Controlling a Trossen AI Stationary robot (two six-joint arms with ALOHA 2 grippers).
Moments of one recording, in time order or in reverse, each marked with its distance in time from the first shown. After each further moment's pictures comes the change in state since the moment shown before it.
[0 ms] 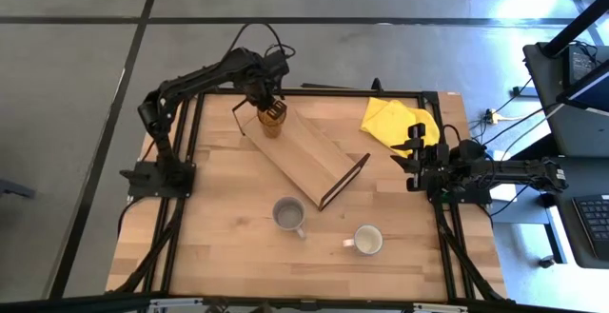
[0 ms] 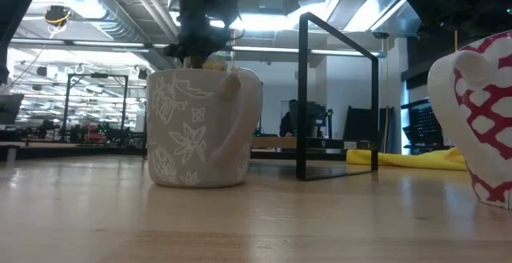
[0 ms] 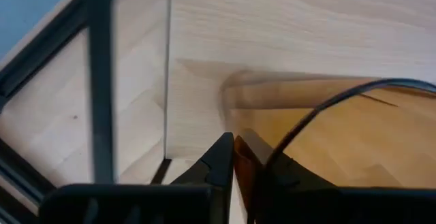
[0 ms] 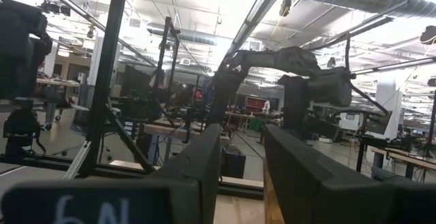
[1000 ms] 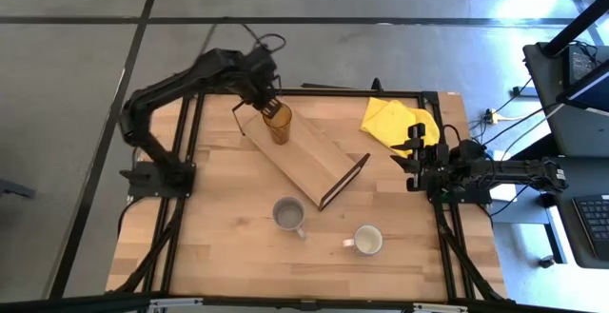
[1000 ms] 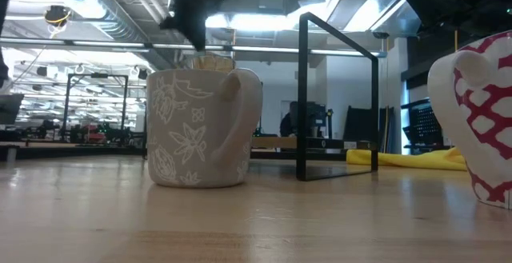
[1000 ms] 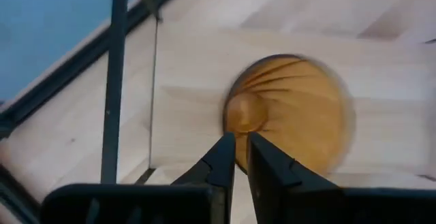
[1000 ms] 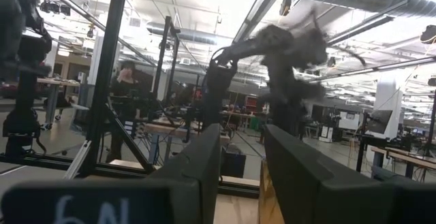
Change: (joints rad) left arm -0.089 -0.211 -0.002 0.061 -0.020 -0.054; right arm 0.000 0.000 0.000 -0.002 0.000 0.000
